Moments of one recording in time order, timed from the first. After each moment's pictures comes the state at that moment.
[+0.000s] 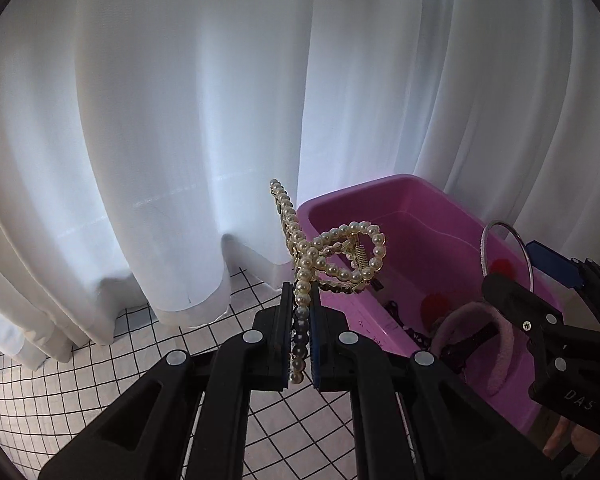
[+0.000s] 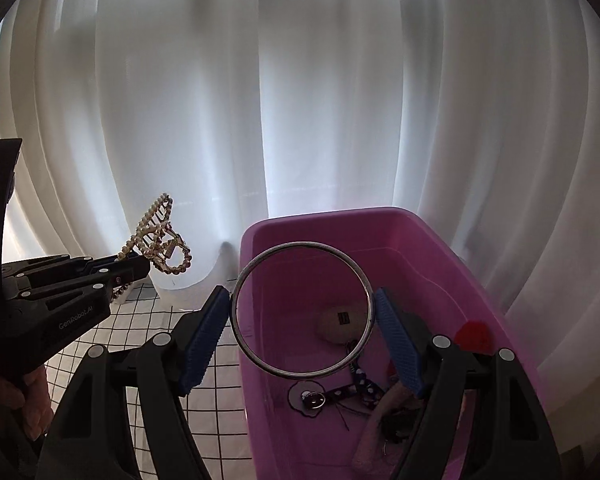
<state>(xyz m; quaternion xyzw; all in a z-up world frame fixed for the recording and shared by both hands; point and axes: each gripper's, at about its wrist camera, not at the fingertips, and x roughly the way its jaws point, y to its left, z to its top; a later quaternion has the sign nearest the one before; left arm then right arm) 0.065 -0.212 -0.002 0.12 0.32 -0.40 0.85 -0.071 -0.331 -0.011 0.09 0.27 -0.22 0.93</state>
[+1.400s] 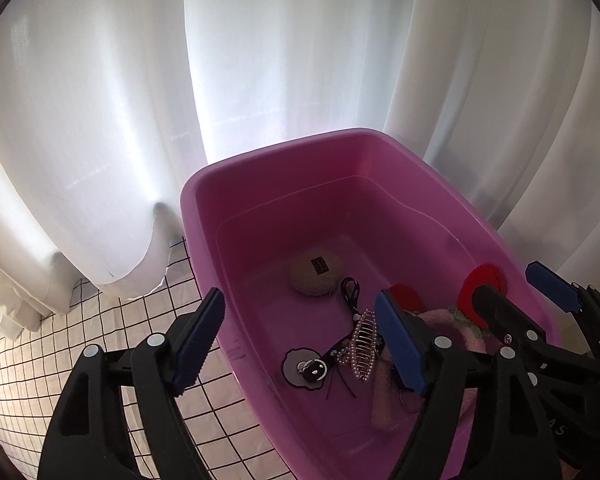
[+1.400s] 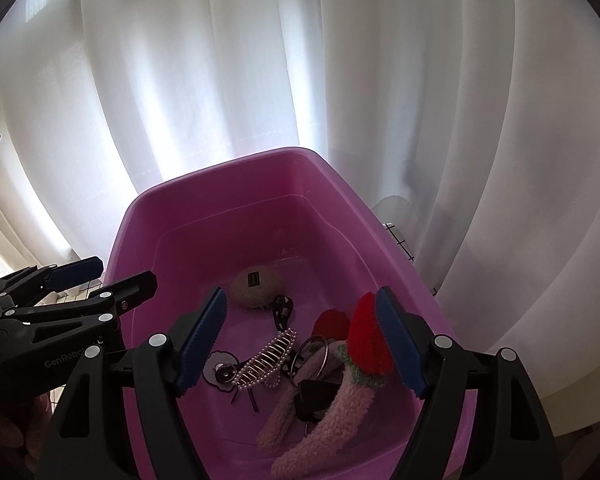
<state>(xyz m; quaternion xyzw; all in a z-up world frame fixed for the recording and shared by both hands) 0.029 -0.317 -0.034 0.15 0.39 -0.35 0.84 -0.101 -0.430 -0.052 0.16 0.33 -0.25 0.89</state>
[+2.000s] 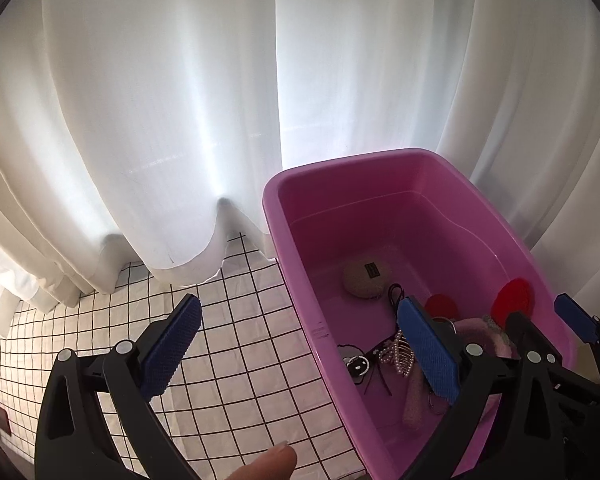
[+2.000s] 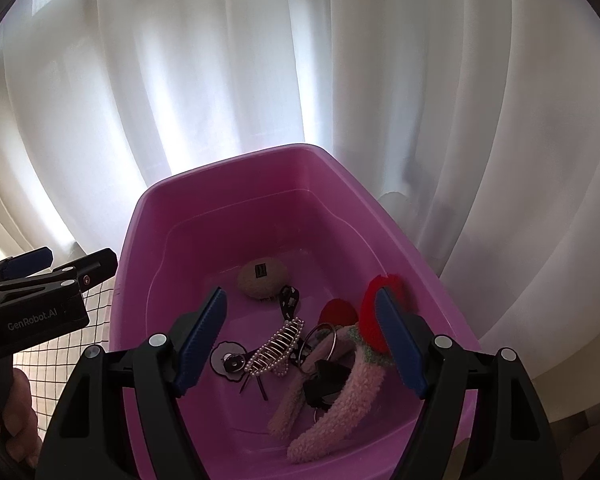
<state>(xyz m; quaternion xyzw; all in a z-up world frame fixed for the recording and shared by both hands) 0.037 -0.278 -0.017 0.14 0.39 -0.27 0.87 -0.103 -0.407 -0.048 0.15 0.34 -0.26 0.89</state>
